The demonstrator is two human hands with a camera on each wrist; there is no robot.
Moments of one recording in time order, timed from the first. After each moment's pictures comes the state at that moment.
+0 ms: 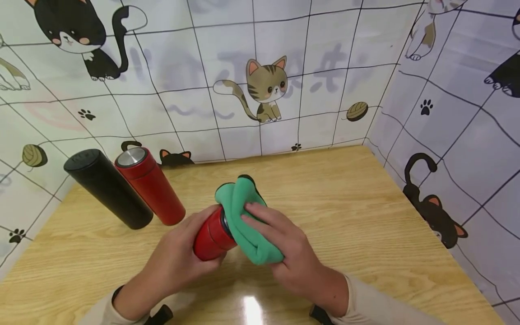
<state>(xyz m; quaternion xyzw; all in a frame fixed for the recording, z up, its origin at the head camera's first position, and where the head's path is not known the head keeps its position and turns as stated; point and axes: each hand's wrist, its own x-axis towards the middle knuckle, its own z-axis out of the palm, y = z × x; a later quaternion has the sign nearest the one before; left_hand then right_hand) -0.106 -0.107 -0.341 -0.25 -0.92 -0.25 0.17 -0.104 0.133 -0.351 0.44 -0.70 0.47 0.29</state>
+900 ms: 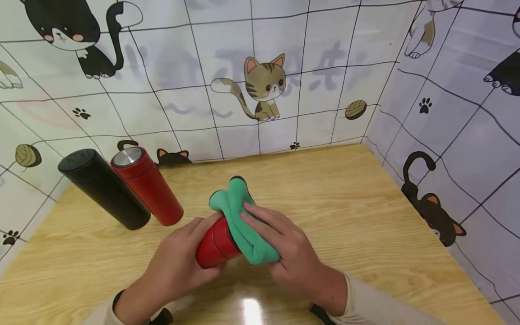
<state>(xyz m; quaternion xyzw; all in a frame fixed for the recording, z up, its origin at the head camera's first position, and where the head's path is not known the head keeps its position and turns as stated) -0.104 -0.105 -0.348 -0.28 -0.92 -0.17 0.21 -0.107 0.134 -0.350 0.43 -0.73 0.42 0.32</state>
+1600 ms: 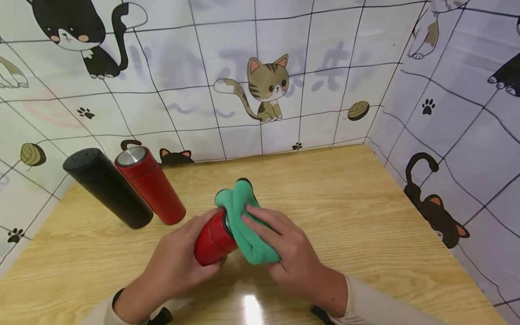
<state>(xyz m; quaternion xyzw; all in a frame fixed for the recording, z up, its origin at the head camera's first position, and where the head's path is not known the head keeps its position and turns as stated) -0.104 -0.109 -0.345 -0.25 -0.93 -0.20 0.19 -0.108 0.130 -0.351 0.44 -0.73 0.40 0.33</state>
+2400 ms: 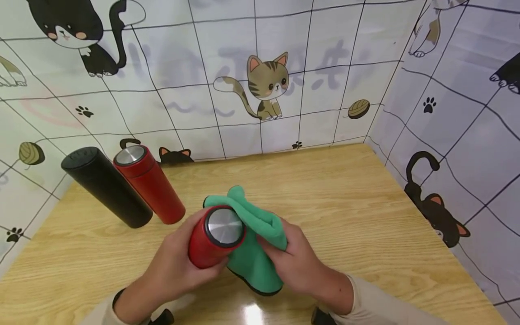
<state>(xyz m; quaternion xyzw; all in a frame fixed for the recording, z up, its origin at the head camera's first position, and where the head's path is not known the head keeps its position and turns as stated) -0.102 -0.111 -0.344 -0.31 -0.86 -0.37 0.17 -0.094 0.136 -0.346 0.32 -0.71 0.63 0.05</state>
